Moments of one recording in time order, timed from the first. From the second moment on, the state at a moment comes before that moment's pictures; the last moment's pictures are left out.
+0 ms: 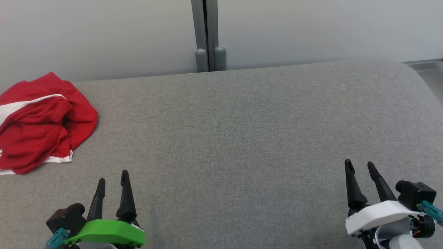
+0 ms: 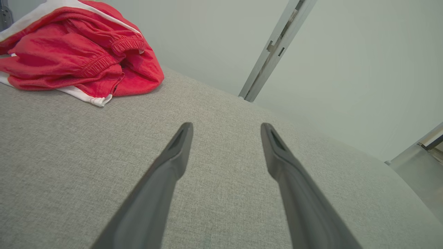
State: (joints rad) left arm 0.00 0.04 -0.06 0.19 -0.54 -0.06 -0.17; right arm -0.03 -0.04 -0.04 0.19 0.40 0.13 -0.17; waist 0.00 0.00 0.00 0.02
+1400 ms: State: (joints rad) left arm 0.02 0.05 -0.09 0.27 -0.31 -0.08 -0.26; right arm -0.02 -0.05 -0.01 0.16 0.06 0.13 -0.26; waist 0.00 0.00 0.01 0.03
